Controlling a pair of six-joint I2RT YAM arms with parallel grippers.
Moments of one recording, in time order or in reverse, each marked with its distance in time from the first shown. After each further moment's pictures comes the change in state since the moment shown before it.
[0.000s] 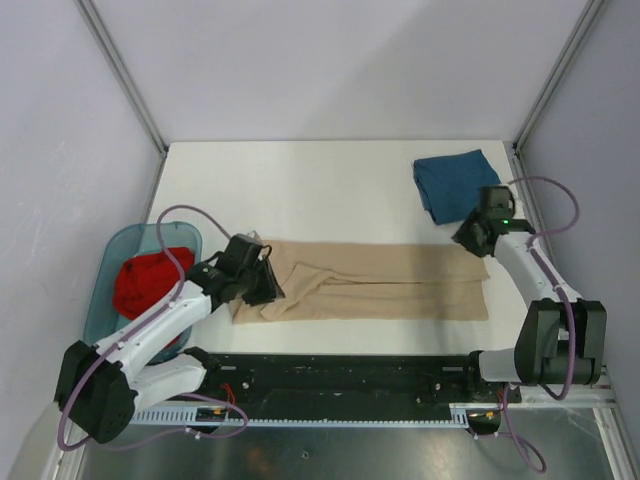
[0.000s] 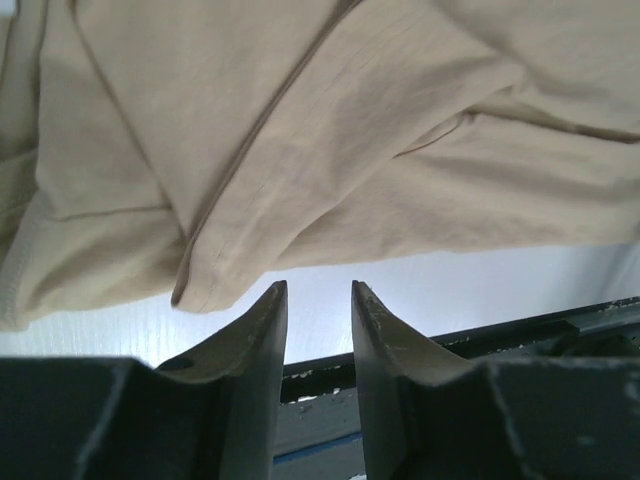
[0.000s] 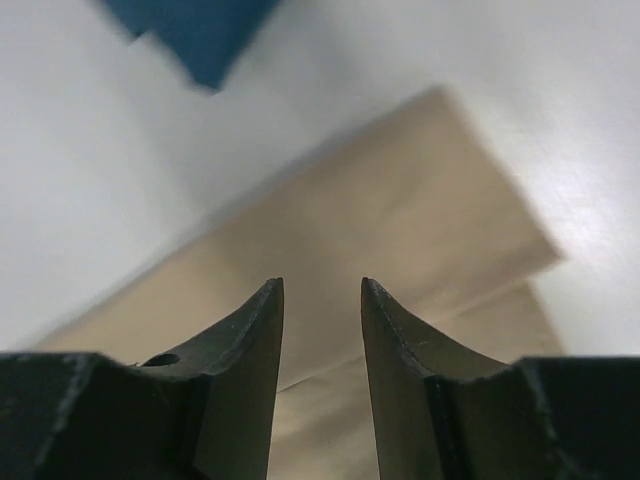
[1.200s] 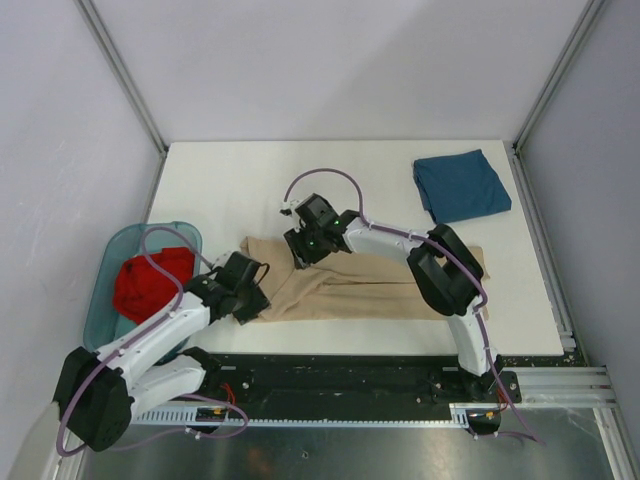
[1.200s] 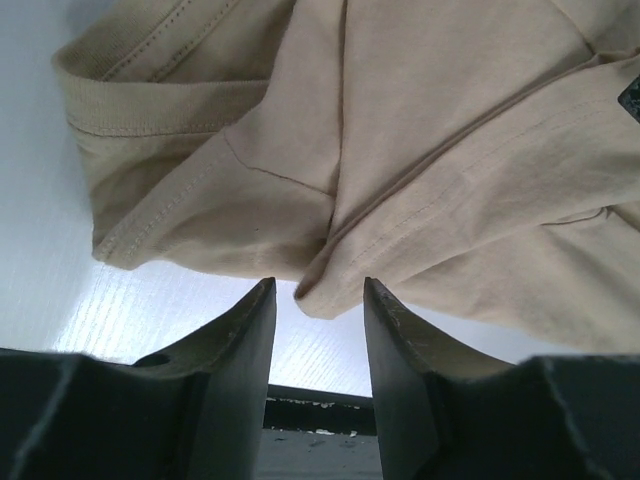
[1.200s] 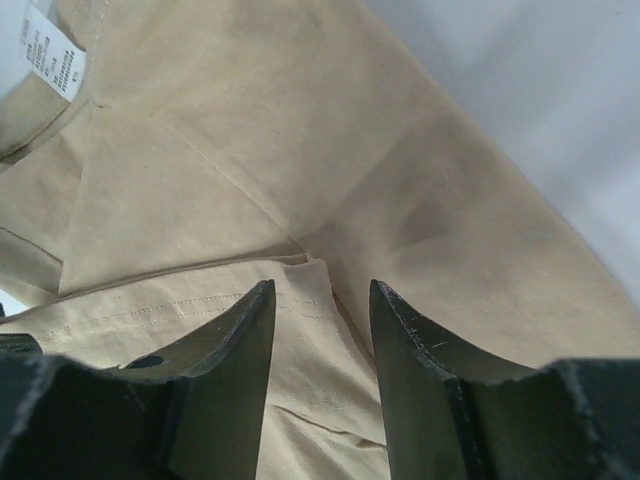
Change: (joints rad) left arm -0.002 -0.048 -0.093 -0.077 -0.197 -0.273; right arm 0.909 0.756 0.640 0.148 -0.301 -0.408
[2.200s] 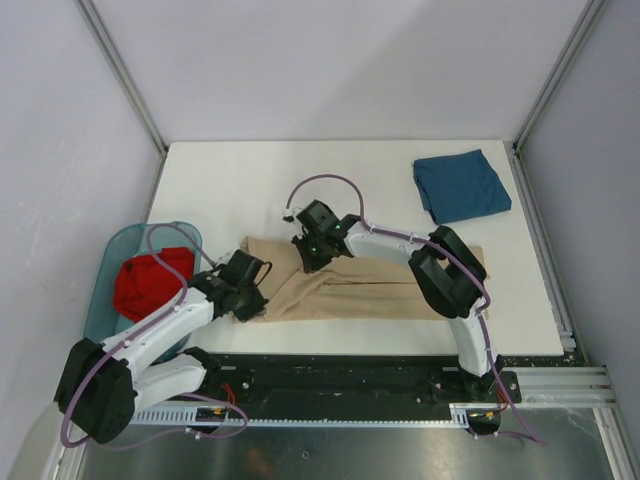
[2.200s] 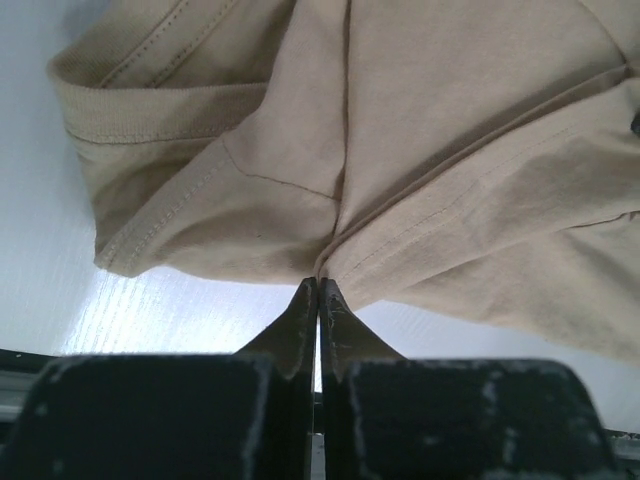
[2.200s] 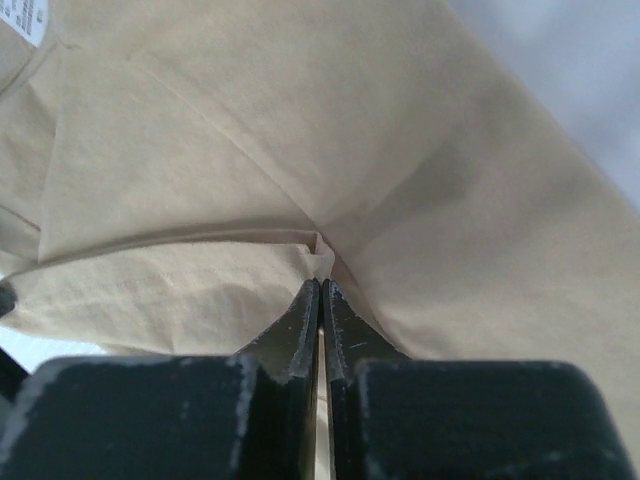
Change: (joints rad) left arm 0.000 0.059 0.011 0.000 0.005 0.021; right arm 0.021 -0.013 -0.038 -0.026 0.009 0.003
